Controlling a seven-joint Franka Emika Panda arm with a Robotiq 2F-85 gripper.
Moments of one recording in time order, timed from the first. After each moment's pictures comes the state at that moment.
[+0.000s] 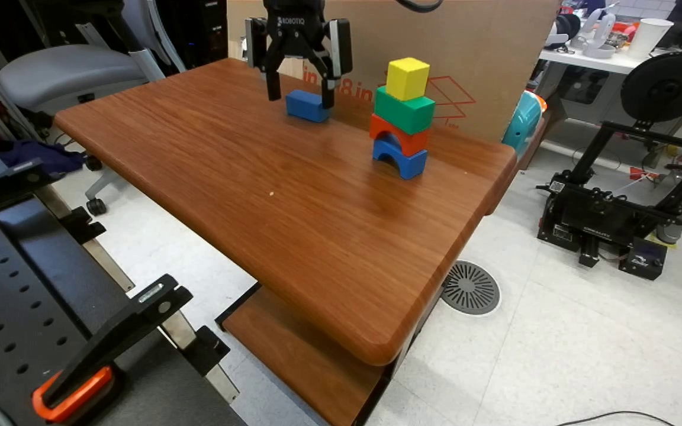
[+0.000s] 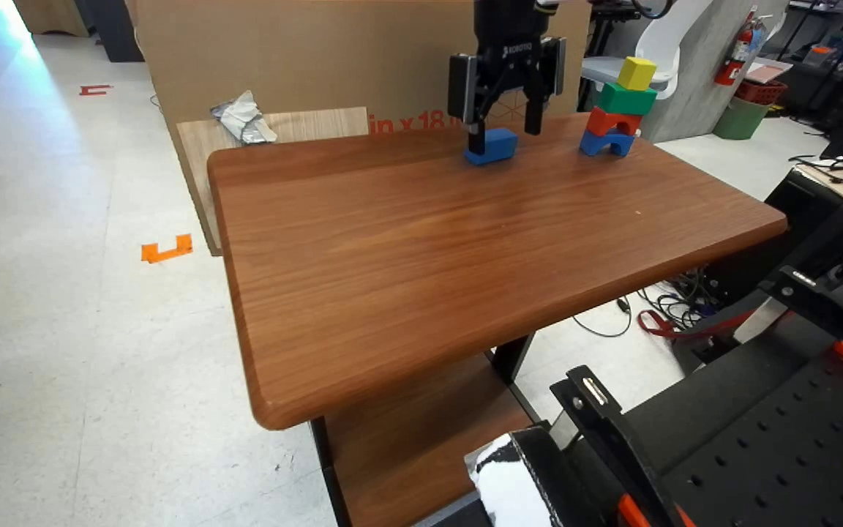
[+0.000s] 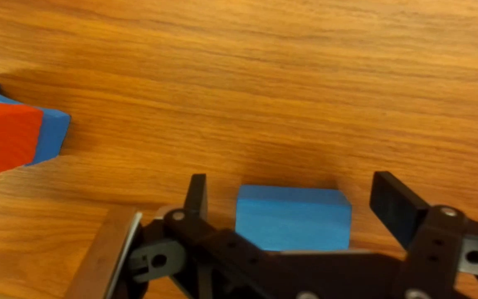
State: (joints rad) arm 0.07 0.75 -0.02 -1.65 -0.16 2.26 -0.02
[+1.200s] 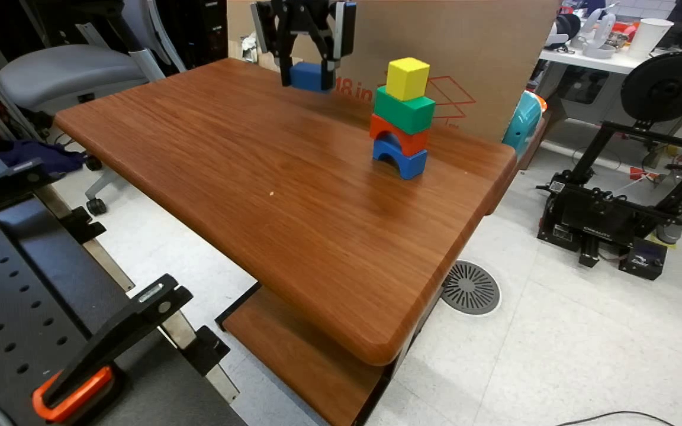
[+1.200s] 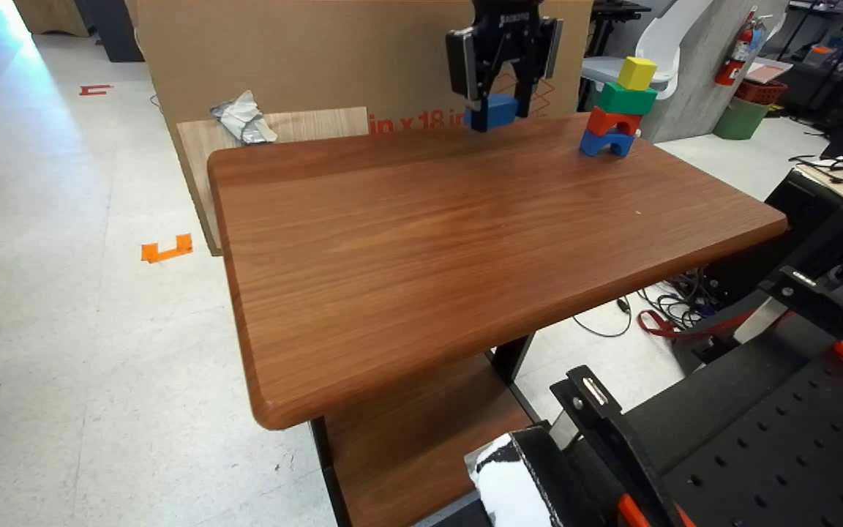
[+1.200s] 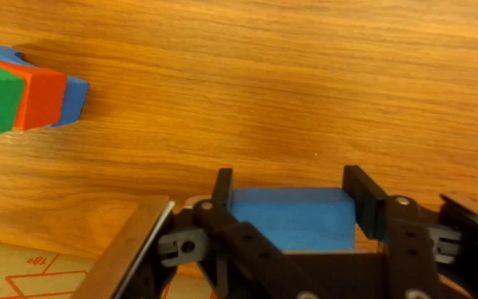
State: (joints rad) arm 0.07 0.72 -0.02 -1.64 -0.15 2.26 -0.02
